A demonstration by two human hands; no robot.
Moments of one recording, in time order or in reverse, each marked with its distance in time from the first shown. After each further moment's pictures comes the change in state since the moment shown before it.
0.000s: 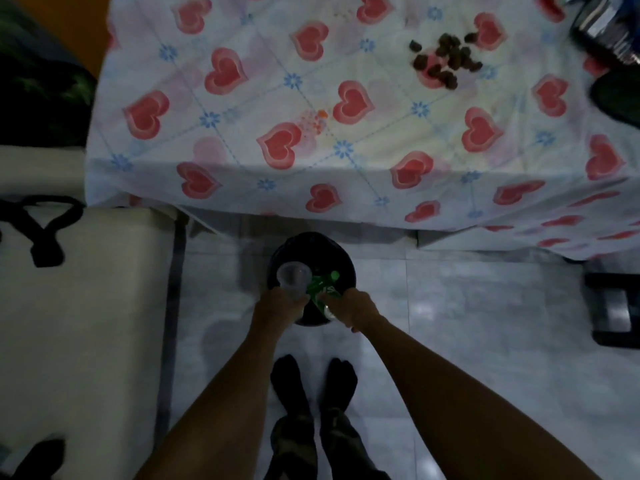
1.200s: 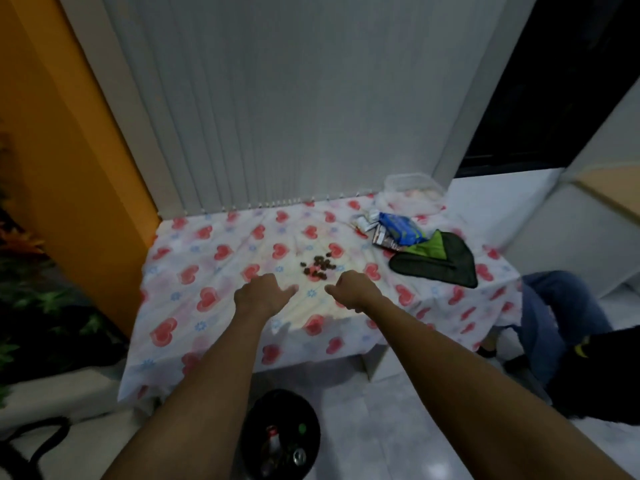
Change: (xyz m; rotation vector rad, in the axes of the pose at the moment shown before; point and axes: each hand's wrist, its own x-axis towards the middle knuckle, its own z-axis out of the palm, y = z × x) left_hand -0.254 0.243 -0.221 0.458 0.524 0.602; right_hand -0.297 -0.077 -0.317 -0.060 0.610 -0.356
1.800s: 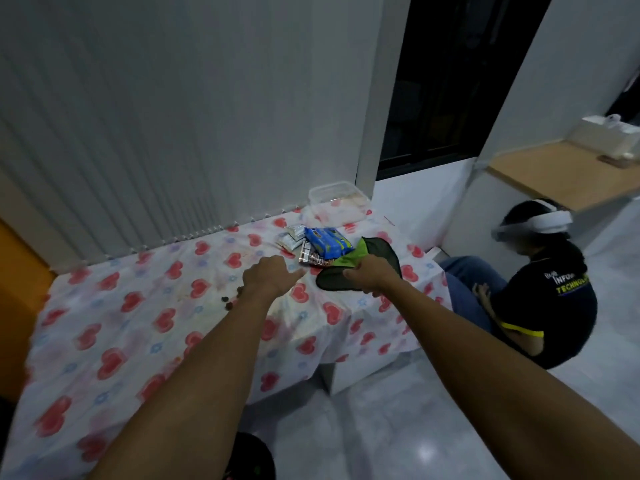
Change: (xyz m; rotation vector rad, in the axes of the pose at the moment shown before) left_hand 0.057 0.241 -0.009 0.068 -0.008 0.212; right_hand 0.008 0.186 -0.161 0.024 0.144 0.156
